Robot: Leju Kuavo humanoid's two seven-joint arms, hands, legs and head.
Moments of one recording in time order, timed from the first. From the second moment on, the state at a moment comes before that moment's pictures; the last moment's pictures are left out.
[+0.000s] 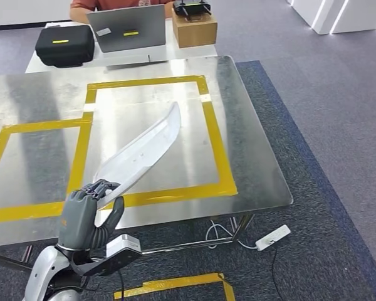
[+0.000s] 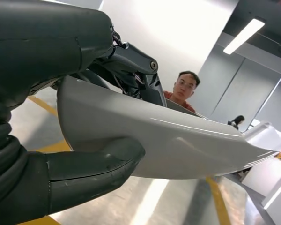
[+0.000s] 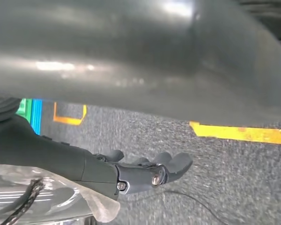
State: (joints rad) left arm -0.05 0.08 -0.50 -1.85 -1.02 0.36 -0.04; right arm 0.60 0.35 -0.31 -1.31 0.62 0.01 0.47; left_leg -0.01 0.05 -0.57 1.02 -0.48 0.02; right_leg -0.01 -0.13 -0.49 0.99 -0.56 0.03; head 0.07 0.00
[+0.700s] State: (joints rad) left arm -0.05 0.08 -0.50 -1.84 -1.03 0.34 -0.04; right arm 0.59 0.35 -0.32 -1.31 0.62 0.06 0.45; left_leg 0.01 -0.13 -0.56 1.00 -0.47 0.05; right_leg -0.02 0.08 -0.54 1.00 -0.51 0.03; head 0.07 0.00
